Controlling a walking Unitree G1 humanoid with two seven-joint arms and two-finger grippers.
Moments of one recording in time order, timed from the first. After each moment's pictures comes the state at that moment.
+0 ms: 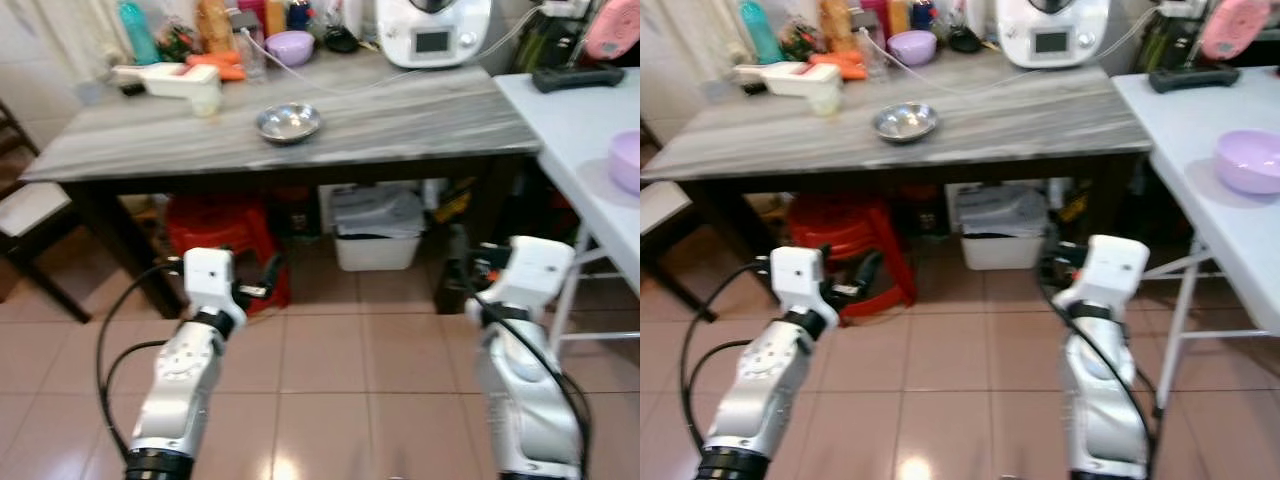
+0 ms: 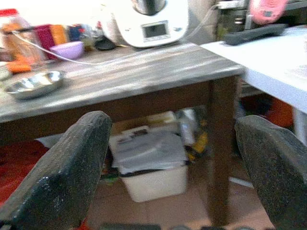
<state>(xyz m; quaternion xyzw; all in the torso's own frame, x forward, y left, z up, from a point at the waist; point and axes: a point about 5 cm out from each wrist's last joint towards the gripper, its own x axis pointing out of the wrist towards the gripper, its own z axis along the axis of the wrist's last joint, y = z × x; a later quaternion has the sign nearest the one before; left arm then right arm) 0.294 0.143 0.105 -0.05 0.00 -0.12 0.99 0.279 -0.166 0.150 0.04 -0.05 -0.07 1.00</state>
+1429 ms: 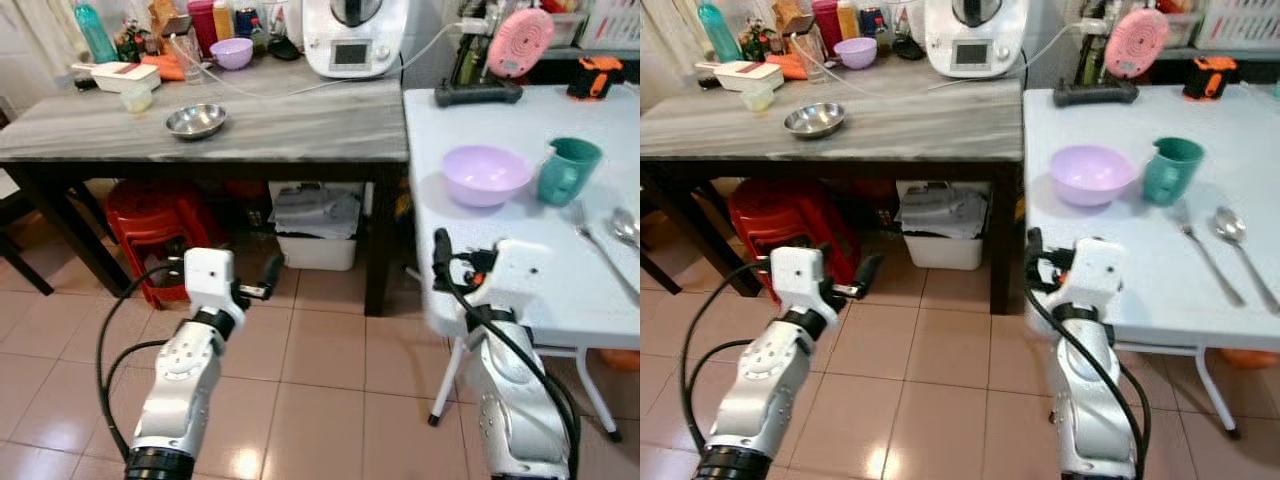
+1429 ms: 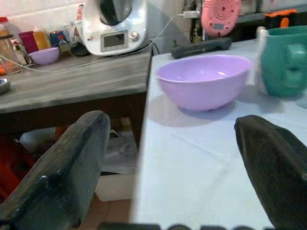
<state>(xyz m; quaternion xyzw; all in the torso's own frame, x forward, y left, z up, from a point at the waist) 0.296 0.139 0.106 -0.05 -0.01 -0.13 0.99 0.282 -0.162 0.148 0.04 -0.05 -0.06 1.00</state>
